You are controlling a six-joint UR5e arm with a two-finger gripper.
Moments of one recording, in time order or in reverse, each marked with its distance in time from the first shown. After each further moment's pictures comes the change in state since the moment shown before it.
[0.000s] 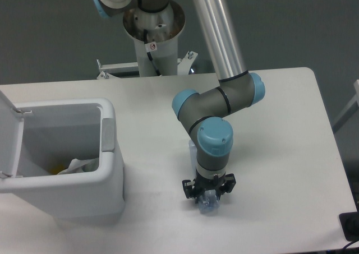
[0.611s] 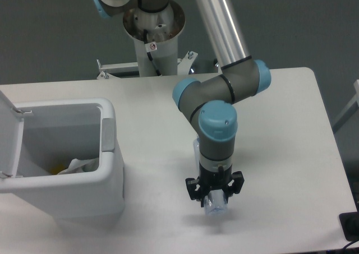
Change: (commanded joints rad) arm 0.005 0.110 0.194 0.000 -0.148 -0.078
